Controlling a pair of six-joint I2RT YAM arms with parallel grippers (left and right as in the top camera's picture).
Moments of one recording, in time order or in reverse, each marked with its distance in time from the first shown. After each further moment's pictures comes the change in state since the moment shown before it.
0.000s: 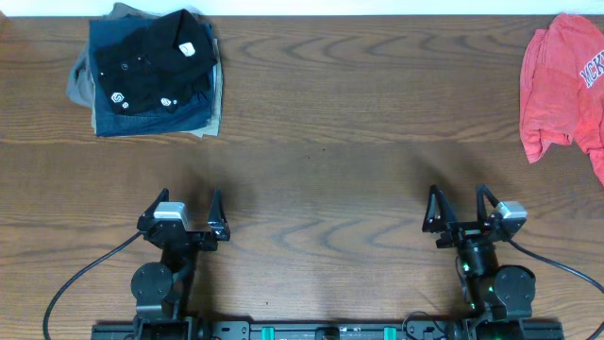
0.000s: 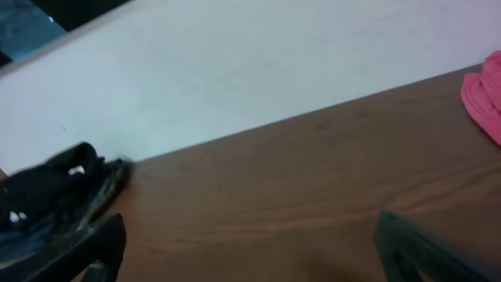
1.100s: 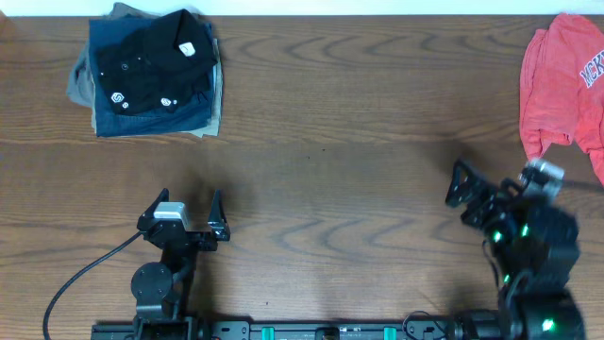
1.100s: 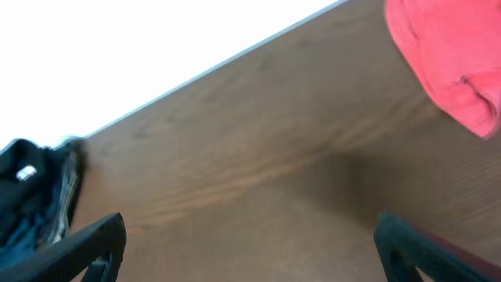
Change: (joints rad) left arm 0.000 0.000 0.000 0.000 0.000 0.000; right arm -0.038 0.489 0.589 -0.497 0.073 0.129
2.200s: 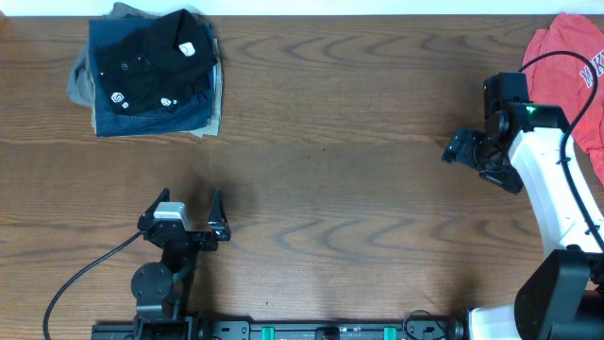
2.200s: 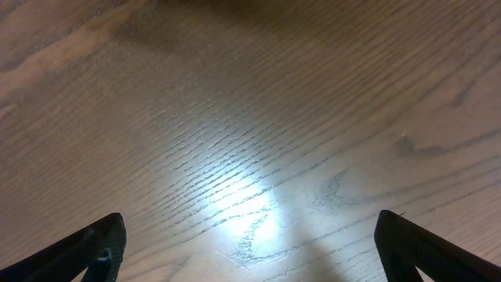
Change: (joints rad) left arm 0.000 0.000 -0.003 0.004 0.007 -0.007; right arm -0.073 1.111 0.666 -0.599 0.141 -0.001
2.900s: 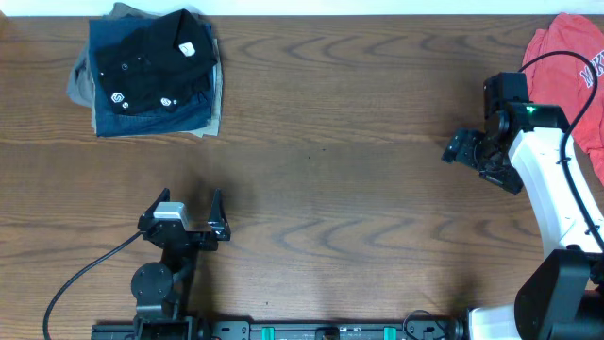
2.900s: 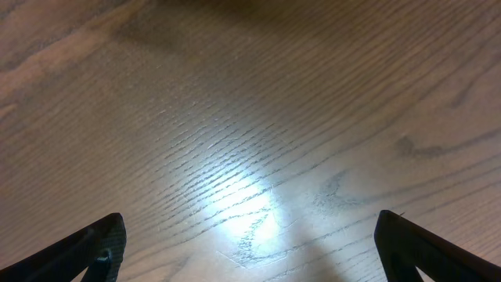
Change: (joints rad) left arm 0.000 0.000 0.000 0.001 0.000 -0.007; right arm 0.000 0.001 0.000 0.000 0.000 0.000
